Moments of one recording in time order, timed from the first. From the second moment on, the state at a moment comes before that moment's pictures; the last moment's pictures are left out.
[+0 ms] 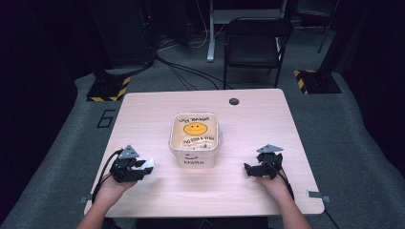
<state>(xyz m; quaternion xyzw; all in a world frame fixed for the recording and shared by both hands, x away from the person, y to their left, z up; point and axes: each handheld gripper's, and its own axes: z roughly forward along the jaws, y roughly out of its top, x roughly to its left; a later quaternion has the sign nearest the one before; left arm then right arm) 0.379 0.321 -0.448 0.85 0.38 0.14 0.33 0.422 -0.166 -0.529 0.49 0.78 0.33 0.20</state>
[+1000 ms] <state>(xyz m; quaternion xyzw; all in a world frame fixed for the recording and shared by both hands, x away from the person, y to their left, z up) 0.391 0.316 -0.403 0.85 0.37 0.14 0.34 0.423 -0.166 -0.529 0.49 0.78 0.33 0.20</state>
